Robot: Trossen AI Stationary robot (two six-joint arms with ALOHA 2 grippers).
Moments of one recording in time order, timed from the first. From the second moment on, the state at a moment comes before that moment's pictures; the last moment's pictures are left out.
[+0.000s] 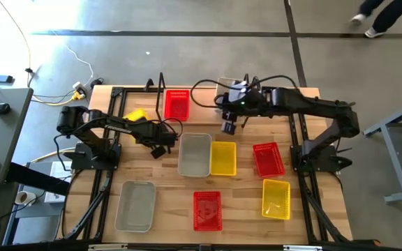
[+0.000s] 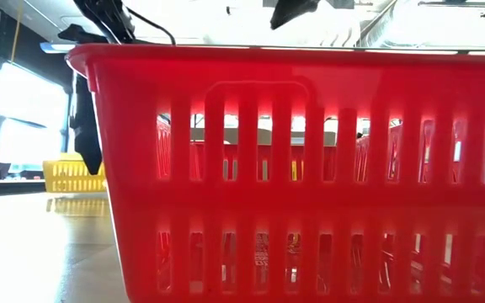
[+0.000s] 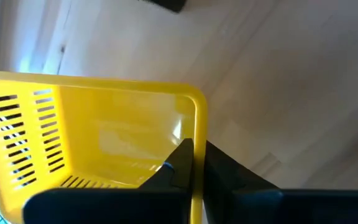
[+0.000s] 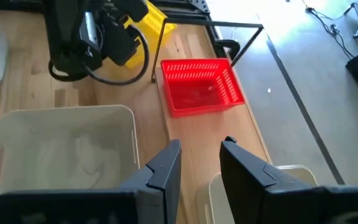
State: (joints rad) left arm 0.20 1.57 0.84 -1.00 -0.44 -0.55; right arm -0.11 1.52 1.65 -0.83 0.26 -0.11
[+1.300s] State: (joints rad) left arm 0.20 1.12 1.23 -1.27 -0.73 -0.54; right arm -0.10 1.47 1.65 -0.78 0.37 -0.04
